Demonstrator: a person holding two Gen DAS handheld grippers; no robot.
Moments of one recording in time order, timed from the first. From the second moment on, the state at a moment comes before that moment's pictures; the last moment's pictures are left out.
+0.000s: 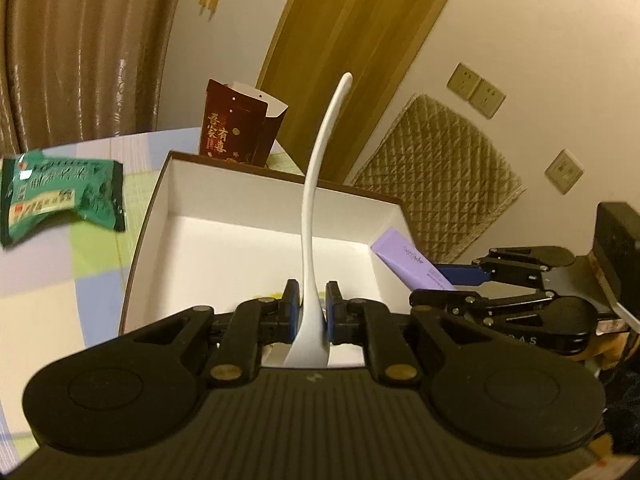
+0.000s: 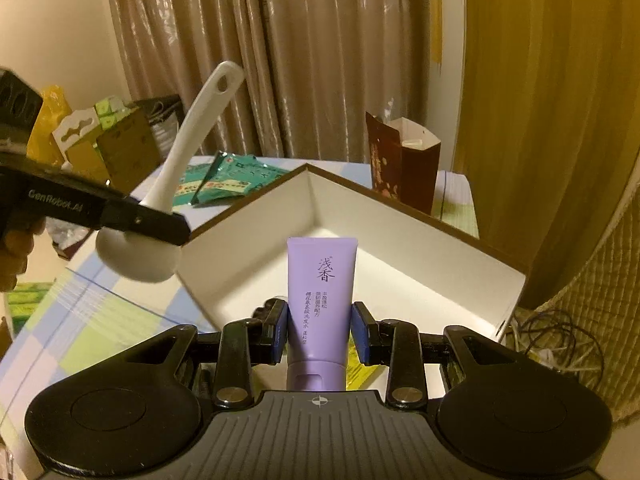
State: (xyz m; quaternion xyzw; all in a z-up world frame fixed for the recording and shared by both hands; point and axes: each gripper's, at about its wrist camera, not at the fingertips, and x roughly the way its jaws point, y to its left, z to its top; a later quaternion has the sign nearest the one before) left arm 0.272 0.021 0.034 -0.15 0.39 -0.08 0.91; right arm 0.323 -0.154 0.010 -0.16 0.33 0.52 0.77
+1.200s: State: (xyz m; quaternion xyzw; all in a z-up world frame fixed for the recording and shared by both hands) left arm 0.446 -0.024 -0.114 0.13 0.57 -0.10 0.80; right arm 0.435 -0.071 -0.098 -0.30 0.43 0.49 0.70
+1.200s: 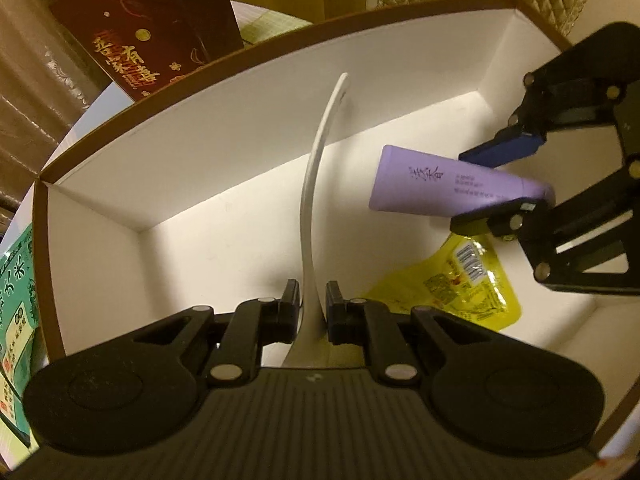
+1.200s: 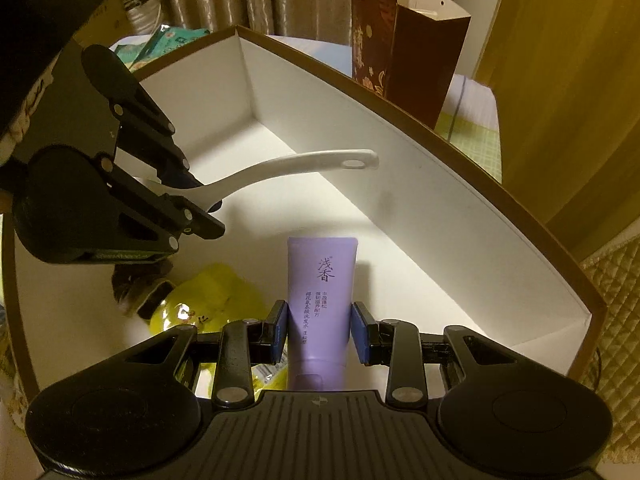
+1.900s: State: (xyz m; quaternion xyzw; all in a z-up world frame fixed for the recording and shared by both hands) left arm 0.431 -0.008 -0.101 0.10 0.57 -0.07 0.81; right arm 0.422 -0.073 -0.089 -0.32 0.41 0.49 0.70
